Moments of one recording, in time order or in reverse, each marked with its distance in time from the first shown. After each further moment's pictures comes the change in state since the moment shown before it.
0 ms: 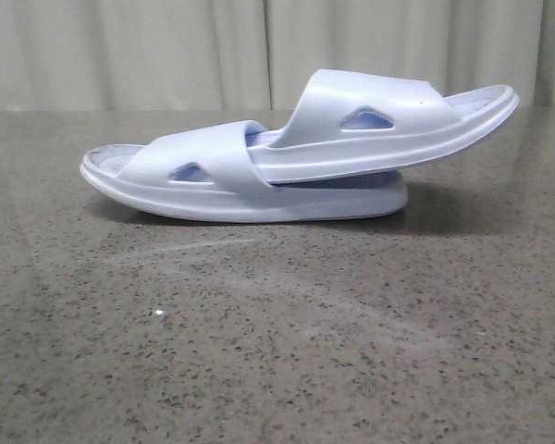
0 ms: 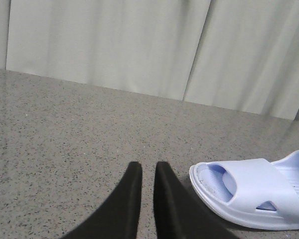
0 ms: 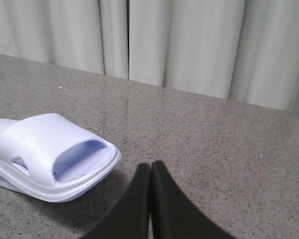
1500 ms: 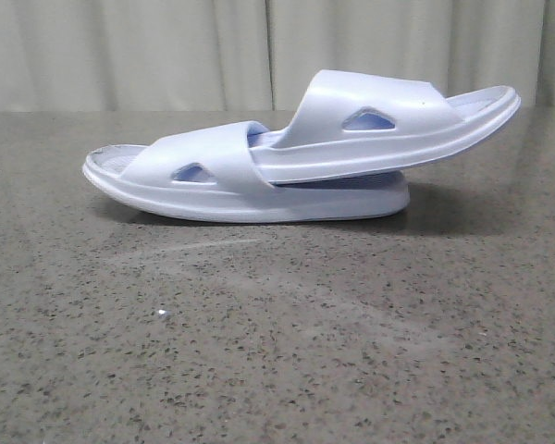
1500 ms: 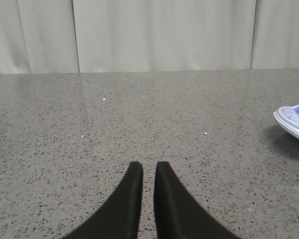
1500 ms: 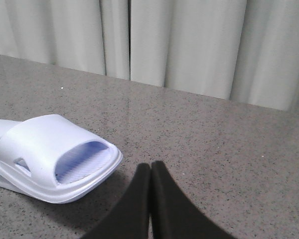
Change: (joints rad) left arm 0.159 -0.314 0.224 0.835 0.080 -0.579; right arm 0.000 0.000 0.000 0.000 -0.001 0.004
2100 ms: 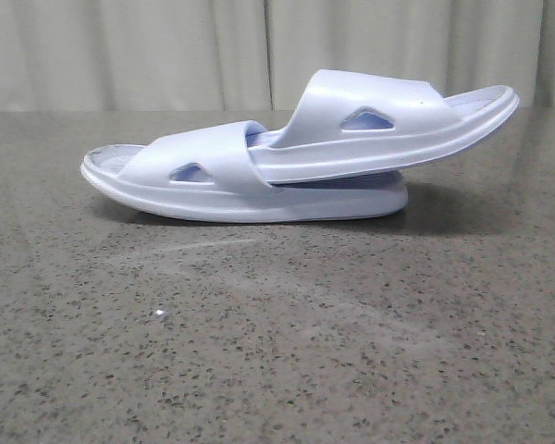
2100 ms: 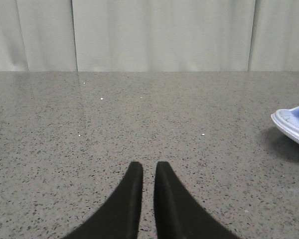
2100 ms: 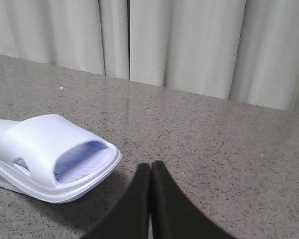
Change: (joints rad) left arm 0.000 0.000 0.000 -0.013 0.000 0.000; right arm 0.000 0.000 0.000 0.000 0.000 0.000
